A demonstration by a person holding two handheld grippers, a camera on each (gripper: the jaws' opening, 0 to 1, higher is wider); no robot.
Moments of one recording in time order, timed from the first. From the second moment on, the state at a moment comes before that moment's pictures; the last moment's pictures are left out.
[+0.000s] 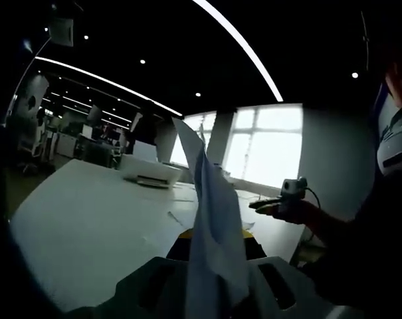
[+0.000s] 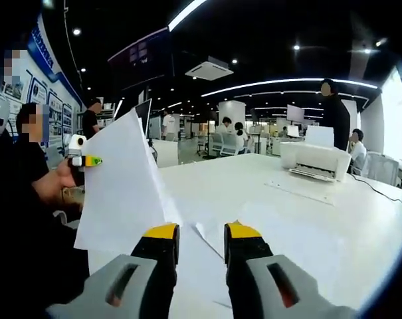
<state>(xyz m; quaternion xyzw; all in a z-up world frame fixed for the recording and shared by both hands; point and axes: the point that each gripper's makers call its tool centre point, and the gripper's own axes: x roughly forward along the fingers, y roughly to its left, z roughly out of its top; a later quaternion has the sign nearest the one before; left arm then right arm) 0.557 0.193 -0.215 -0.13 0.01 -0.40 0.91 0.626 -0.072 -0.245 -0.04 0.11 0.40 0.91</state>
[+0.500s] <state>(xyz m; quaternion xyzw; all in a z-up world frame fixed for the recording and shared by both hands) 0.555 0.192 -0.215 -0.13 0.01 -0.40 0.91 0.635 -0.084 -0.248 -0.04 0.11 0.40 0.91</state>
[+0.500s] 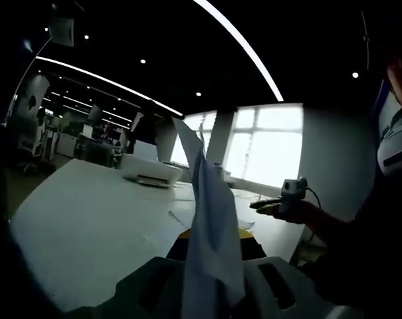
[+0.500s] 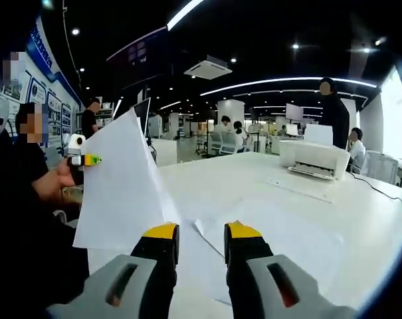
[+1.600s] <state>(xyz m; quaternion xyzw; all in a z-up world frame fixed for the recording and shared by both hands) 0.554 0.192 -0.212 -0.13 0.01 -0.40 0.91 0.645 -0.118 -0.251 -0.04 0.11 0.38 0.92</state>
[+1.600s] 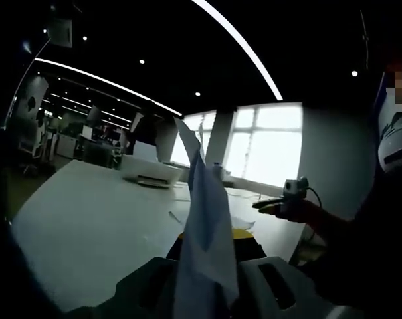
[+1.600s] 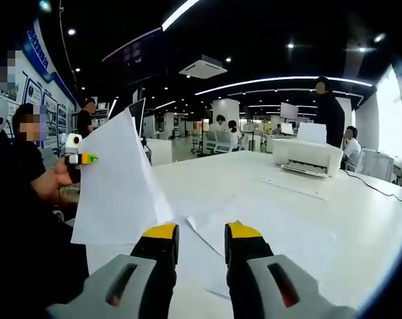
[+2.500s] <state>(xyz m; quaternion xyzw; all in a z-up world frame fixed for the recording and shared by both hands) 0.554 0.195 -0.214 -0.13 0.01 -0.40 0.91 0.653 -0.130 -0.259 -0.04 0.12 0.37 0.92</state>
